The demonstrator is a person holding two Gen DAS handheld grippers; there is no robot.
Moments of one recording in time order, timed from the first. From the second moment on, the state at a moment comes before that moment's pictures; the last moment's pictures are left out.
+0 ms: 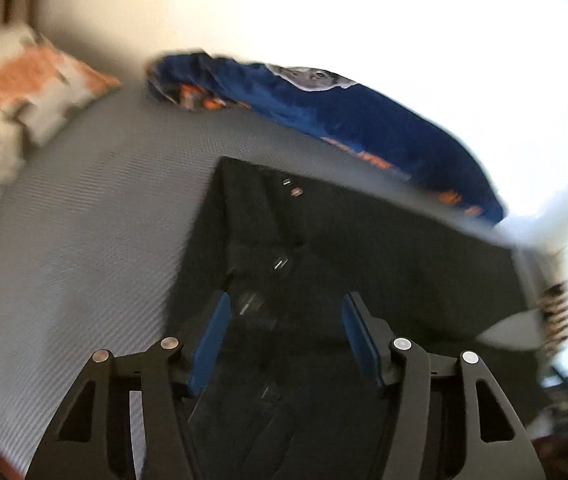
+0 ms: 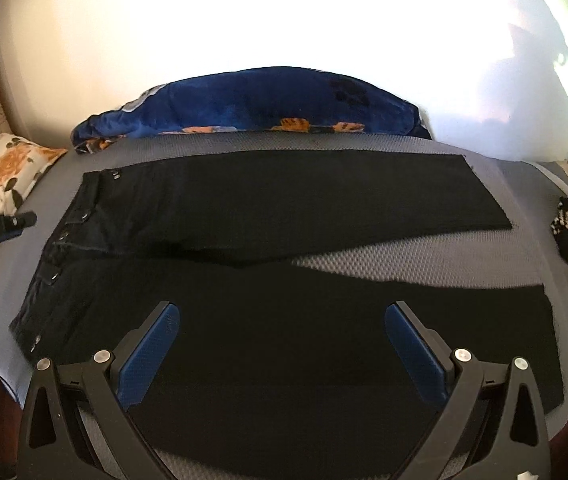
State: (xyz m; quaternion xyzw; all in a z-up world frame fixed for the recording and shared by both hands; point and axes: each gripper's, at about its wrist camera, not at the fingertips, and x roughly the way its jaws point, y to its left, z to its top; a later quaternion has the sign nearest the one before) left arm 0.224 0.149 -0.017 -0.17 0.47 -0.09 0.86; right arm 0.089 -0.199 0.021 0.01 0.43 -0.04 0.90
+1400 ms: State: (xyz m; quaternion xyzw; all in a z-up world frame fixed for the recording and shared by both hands) left arm 0.418 0.175 -0.116 -0.33 0.50 -0.24 0.76; right arm 0.266 -0.184 -0.033 0.01 0.48 0.02 0.87
